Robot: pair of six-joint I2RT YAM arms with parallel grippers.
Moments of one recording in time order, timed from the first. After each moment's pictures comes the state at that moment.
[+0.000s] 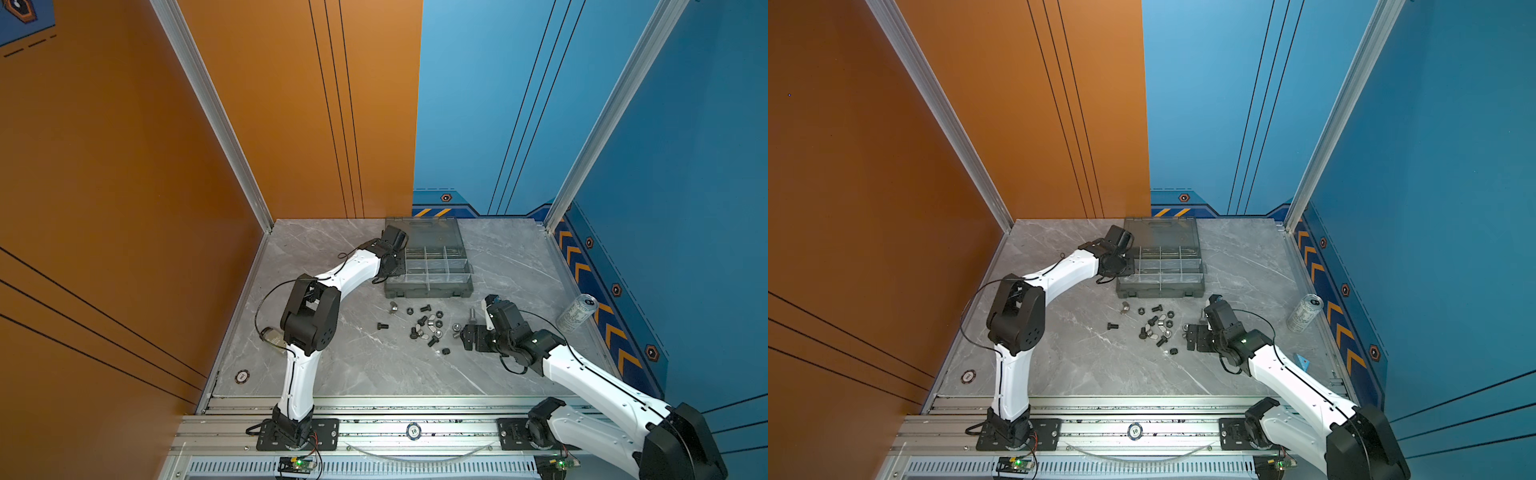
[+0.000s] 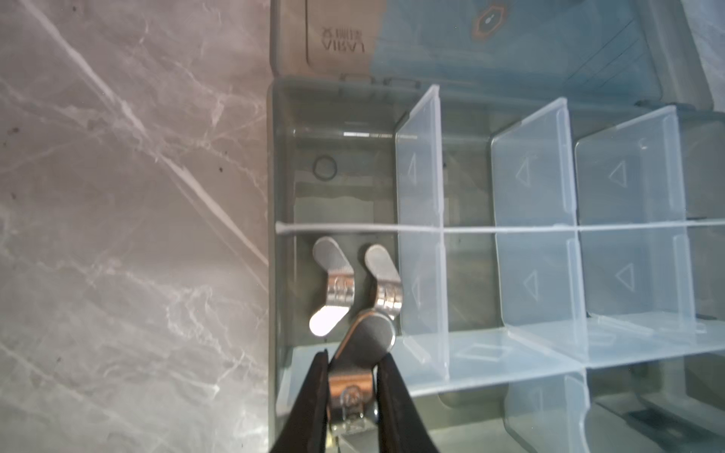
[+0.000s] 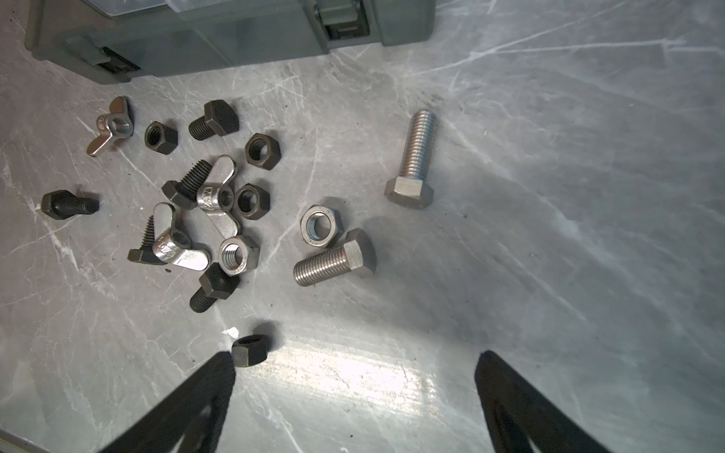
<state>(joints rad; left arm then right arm) -0.49 2.11 1.70 -0.58 -0.10 -0.52 0.50 1.03 0.55 -0.48 0.01 0.50</state>
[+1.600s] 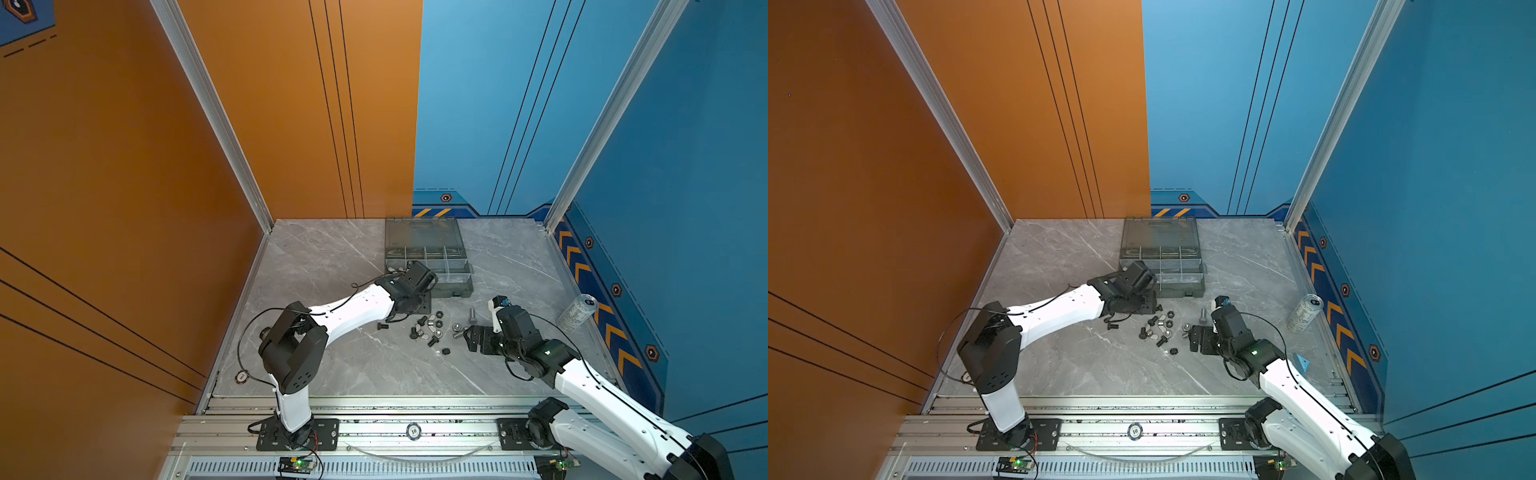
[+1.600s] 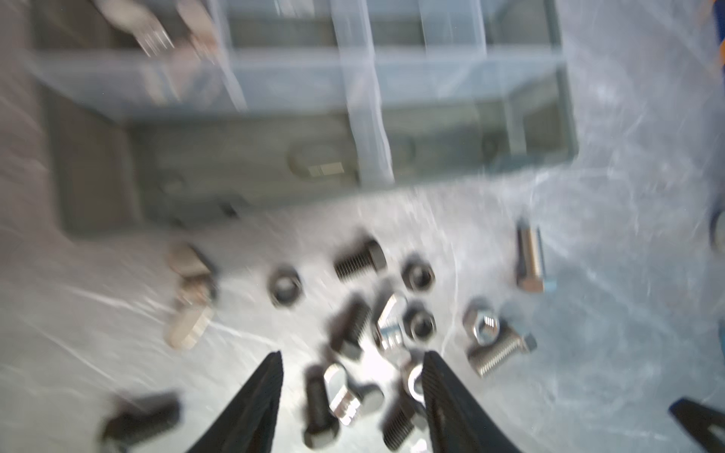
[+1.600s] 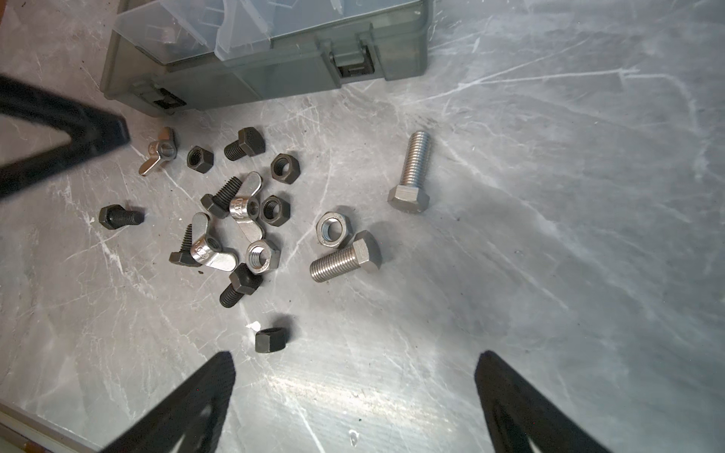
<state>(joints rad) -0.85 1.80 1.31 -0.54 -0.12 -0.73 0.50 0.87 0.51 -0.50 0.01 0.53</state>
